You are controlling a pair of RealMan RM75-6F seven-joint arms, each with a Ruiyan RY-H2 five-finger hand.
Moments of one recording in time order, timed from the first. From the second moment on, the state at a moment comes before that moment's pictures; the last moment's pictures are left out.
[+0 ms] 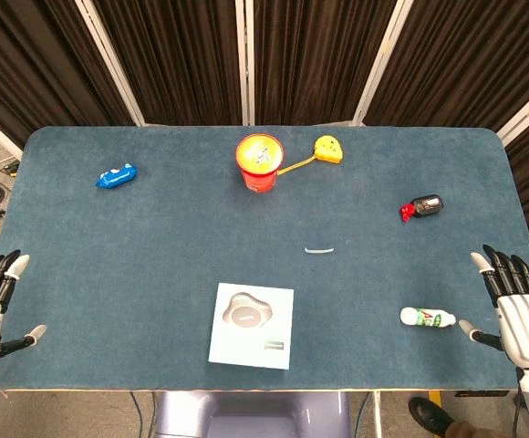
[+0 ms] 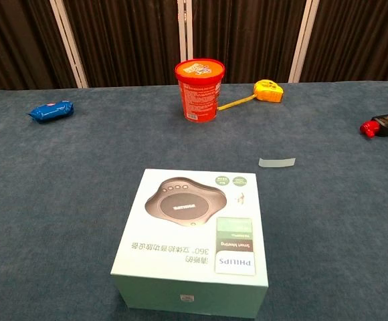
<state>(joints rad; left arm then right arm) -0.04 -1.00 -0.01 -1.90 1.58 1.56 0.16 0.09 -1.00 0.07 -1.74 -1.57 1.52 -0.02</state>
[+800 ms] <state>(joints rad) -0.09 -1.06 -0.05 -1.84 1.51 1.49 0.19 0.44 -1.10 0.20 -1.67 -1.27 0.98 -0.11</state>
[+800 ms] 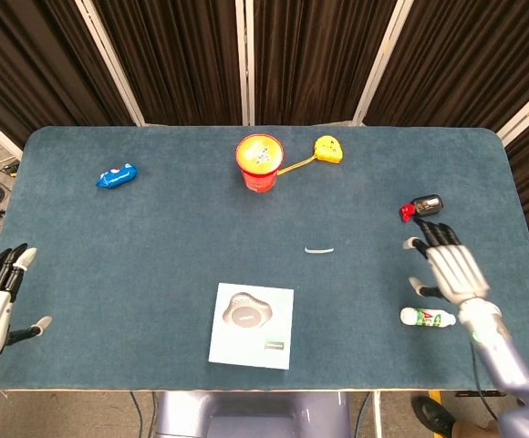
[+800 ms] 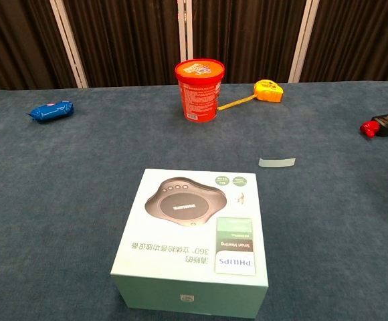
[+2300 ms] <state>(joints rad) -0.15 -1.13 -0.09 -1.76 1.33 1.38 0.25 0.87 -1.69 0.21 -1.04 -1.02 0.69 -0.27</state>
